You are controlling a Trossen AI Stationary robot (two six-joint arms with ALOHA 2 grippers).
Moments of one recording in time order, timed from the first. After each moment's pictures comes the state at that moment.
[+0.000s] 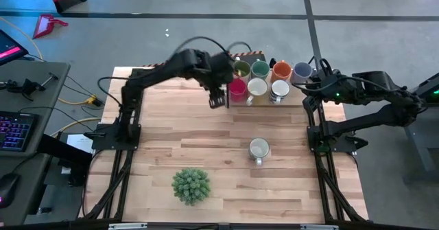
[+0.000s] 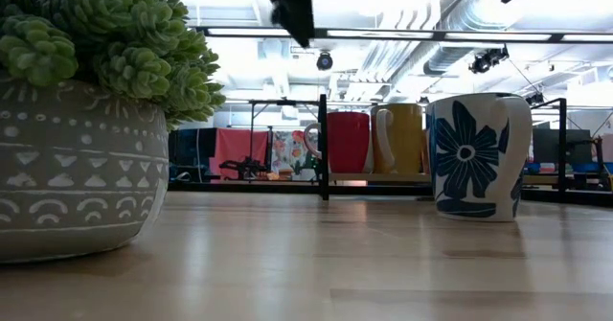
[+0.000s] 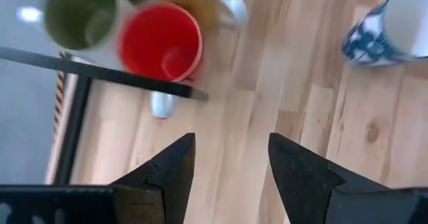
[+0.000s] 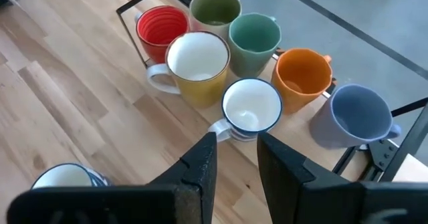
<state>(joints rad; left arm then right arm) 0.24 2.04 2.33 -1.43 -0.06 0.07 -0.04 0.90 1.43 -1.47 0.50 0.59</state>
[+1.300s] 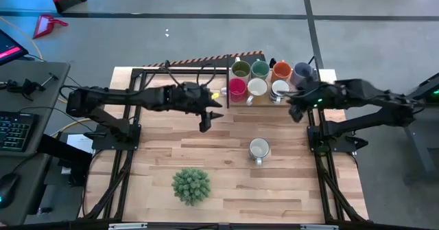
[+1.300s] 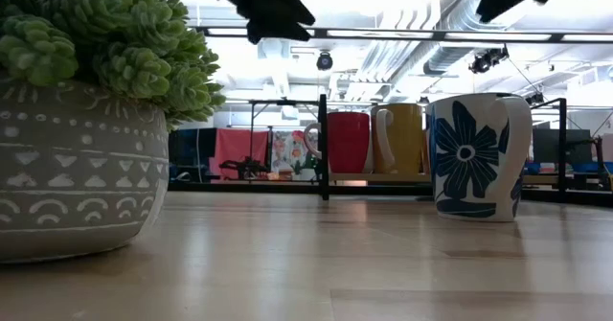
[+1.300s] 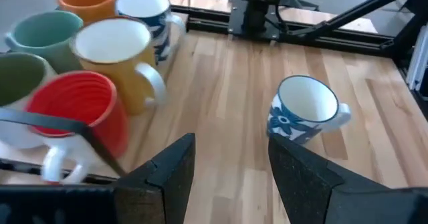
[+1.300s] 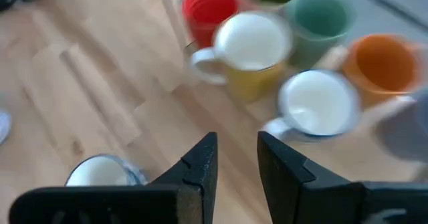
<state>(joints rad) 0.11 1.42 1.14 -0.24 0.01 -0.06 -0.04 0.90 1.25 -1.24 0.37 0.56</state>
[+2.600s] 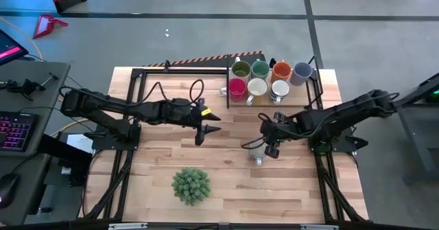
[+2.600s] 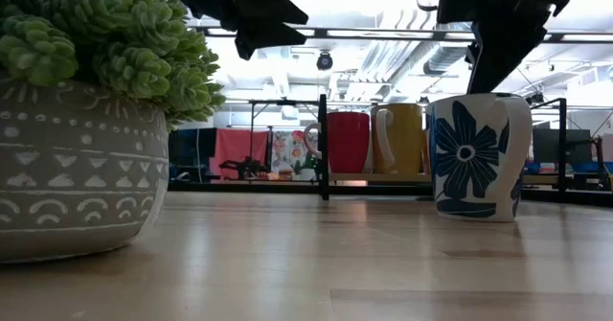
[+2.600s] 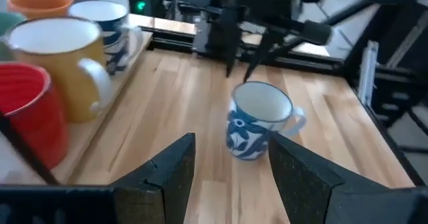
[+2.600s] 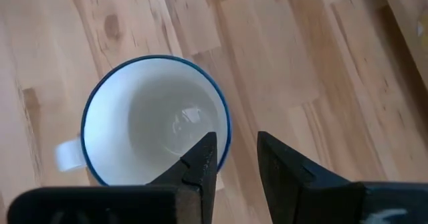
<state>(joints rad) 0.00 1.36 0.83 0.18 0.00 -0.15 0.23 1.25 0.92 -0.80 0.21 0.50</state>
